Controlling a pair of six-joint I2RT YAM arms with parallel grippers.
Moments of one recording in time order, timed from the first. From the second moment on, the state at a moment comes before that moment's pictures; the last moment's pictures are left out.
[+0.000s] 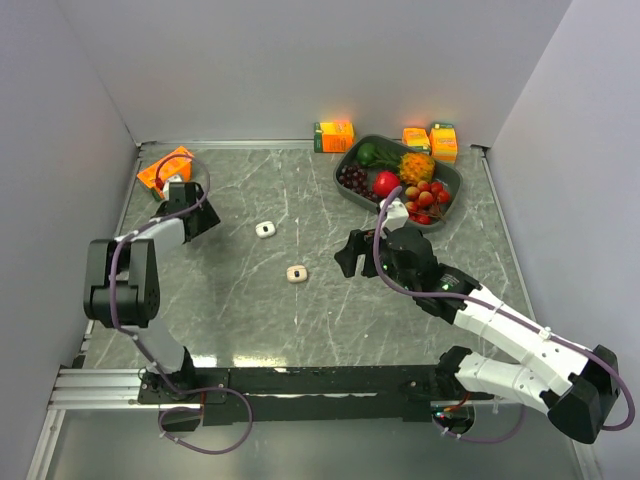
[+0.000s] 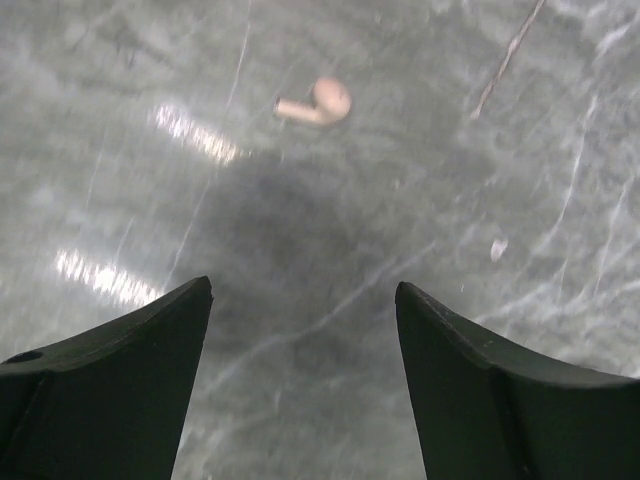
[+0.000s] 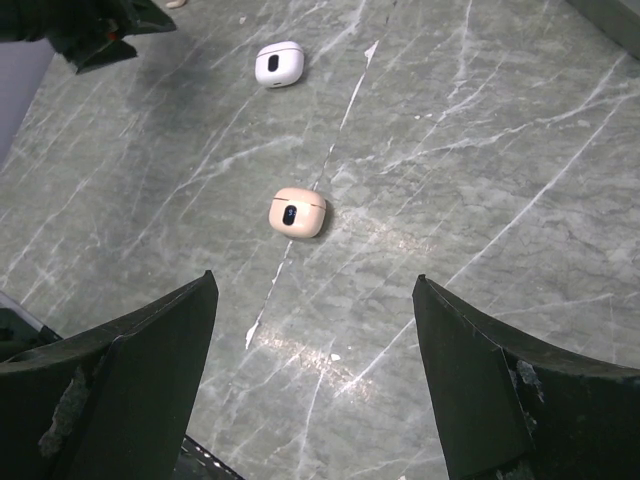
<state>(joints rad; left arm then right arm) 0.00 1.68 0.96 -0.08 -0.21 -0.53 0.77 0.96 0.78 -0.24 0.16 0.48</state>
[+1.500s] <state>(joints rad) -0.04 1.96 1.23 -0.14 -0.18 -0.29 0.75 0.99 0.78 -0.23 0.11 0.50</state>
